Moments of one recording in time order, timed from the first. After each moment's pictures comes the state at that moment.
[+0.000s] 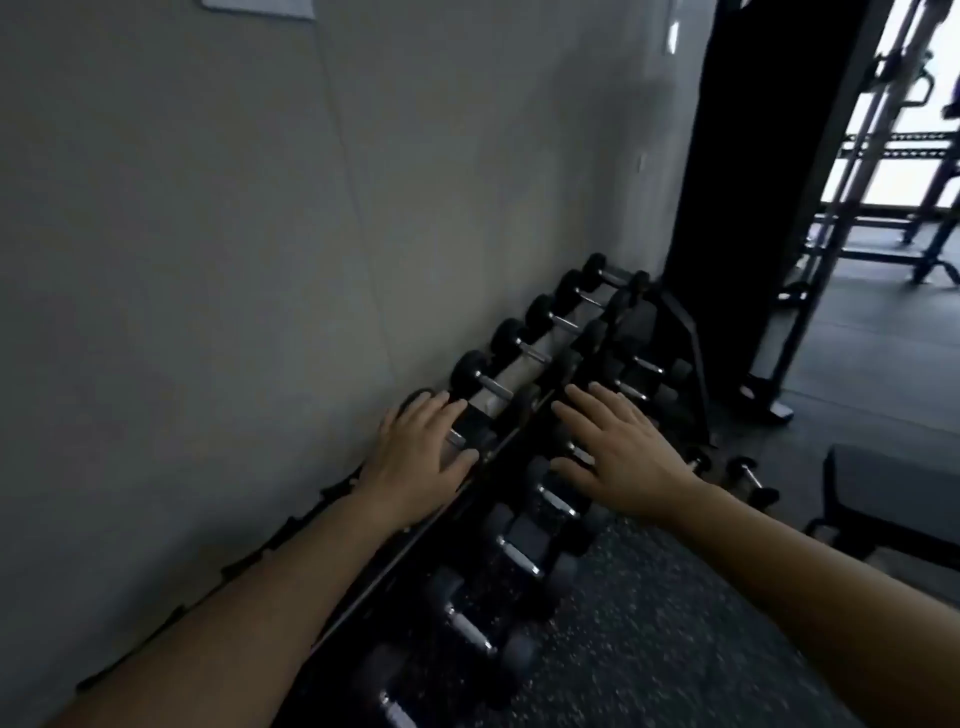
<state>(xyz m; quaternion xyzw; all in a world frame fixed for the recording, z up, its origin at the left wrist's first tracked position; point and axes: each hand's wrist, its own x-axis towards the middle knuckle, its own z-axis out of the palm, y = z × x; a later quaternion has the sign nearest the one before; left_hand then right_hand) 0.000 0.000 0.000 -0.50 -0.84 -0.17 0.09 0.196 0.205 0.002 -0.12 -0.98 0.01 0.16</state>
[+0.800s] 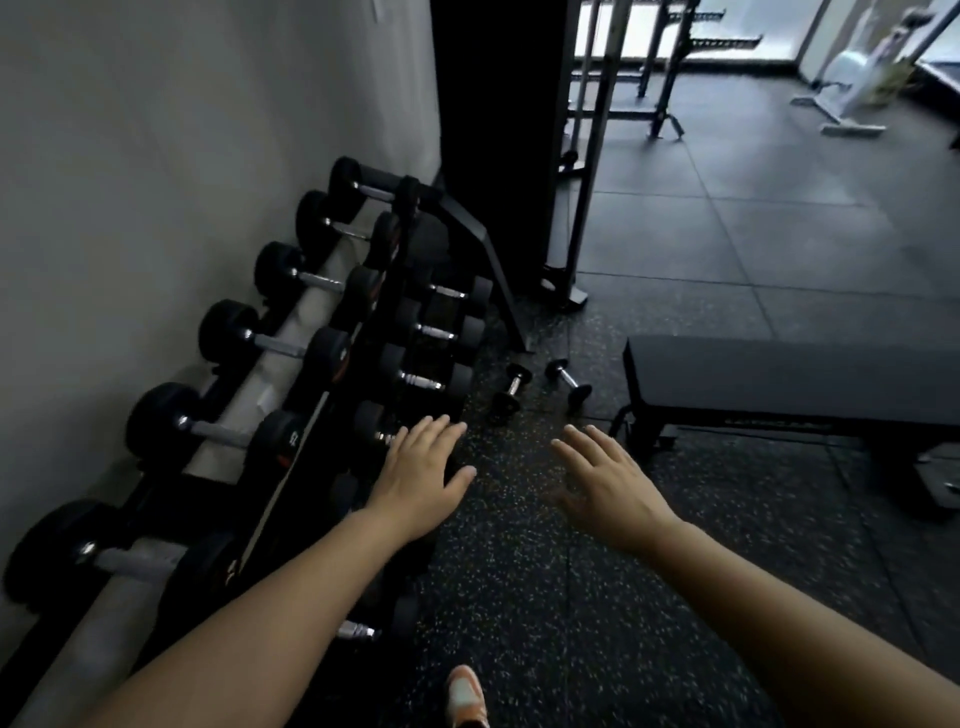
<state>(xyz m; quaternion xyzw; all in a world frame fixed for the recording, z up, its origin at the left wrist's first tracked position) -0.003 0.445 -0.173 -0.66 -0.72 -0.15 -0.15 0.264 0.525 -0.169 -0.40 -0.91 0.11 0.03</state>
